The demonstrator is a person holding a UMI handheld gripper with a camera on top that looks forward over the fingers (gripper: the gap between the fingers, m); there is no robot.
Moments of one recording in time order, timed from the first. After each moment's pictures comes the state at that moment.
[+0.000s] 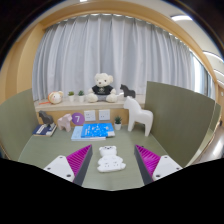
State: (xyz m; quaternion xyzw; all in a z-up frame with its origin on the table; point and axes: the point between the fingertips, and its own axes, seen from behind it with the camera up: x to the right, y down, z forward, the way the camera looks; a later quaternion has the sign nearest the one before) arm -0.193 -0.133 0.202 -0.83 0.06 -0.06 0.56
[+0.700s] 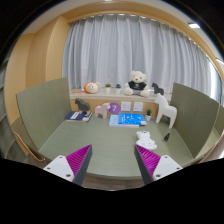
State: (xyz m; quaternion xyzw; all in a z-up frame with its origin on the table) arm -0.374 -0.250 0.198 -0.84 -0.04 0.01 0.53
